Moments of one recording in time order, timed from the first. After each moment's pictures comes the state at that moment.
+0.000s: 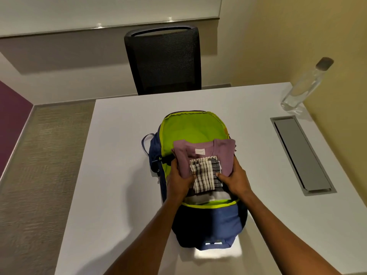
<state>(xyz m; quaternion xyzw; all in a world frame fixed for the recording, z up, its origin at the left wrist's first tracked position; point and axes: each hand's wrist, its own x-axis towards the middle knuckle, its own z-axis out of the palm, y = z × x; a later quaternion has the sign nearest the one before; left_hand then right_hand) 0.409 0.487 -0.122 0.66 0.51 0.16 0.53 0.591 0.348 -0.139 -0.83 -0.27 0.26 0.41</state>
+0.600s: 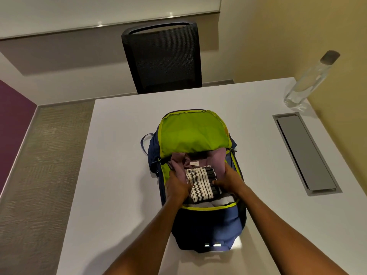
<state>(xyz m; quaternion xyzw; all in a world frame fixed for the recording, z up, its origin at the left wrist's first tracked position) 0.420 0.482 -0.121 0.69 0.57 -0.01 0.44 0.602 0.371 -0.154 -0.86 -0.27 0.39 0.19</state>
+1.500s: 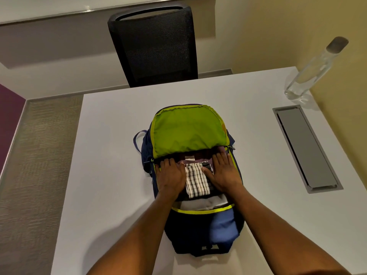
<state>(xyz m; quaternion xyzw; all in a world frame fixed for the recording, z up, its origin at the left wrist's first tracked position) 0.443 0.519 -0.163 0.86 0.48 -0.04 0.15 0.609 0.385 -0.187 -0.86 -0.47 0.19 0.06</state>
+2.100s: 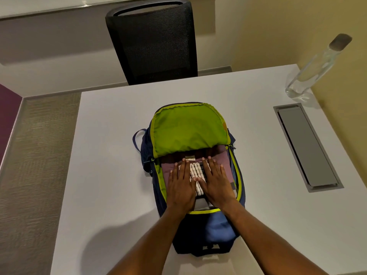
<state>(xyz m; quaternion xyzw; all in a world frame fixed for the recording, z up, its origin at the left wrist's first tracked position) 0.427 0.469 -0.194 0.91 0.37 -0.01 0.17 0.559 0.374 -0.212 -0.85 -0.47 0.18 0.14</state>
